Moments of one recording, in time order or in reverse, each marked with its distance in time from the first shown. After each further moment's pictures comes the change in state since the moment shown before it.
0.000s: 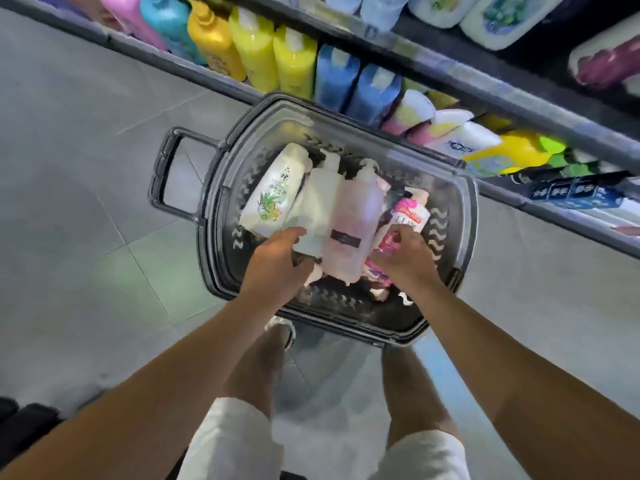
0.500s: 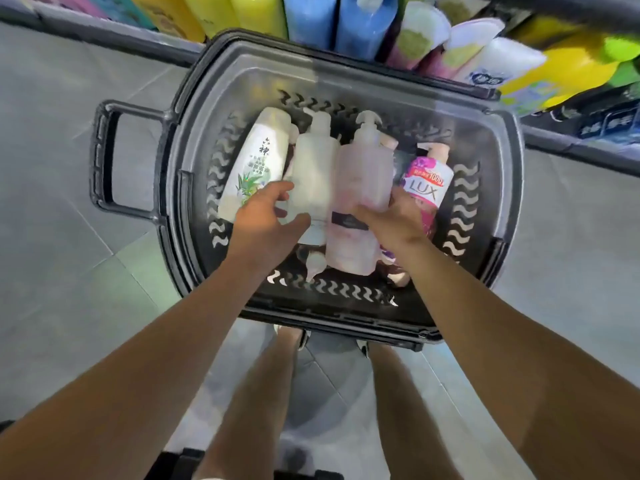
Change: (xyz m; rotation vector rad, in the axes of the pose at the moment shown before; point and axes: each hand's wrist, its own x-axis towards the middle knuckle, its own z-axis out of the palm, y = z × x) left_hand 0.073 -0.029 0.031 -0.098 0.040 -0.040; right_hand 0.067 0.021 0.067 0.442 0.031 0.081
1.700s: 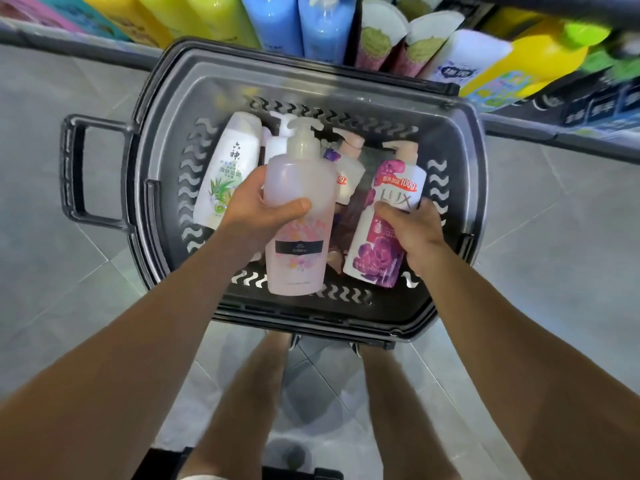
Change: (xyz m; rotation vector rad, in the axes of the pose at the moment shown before) left_hand 0.006 0.040 0.019 -0.443 -0.231 -0.030; right_hand 0.015 0.039 -0.064 0.297 0.106 0.269
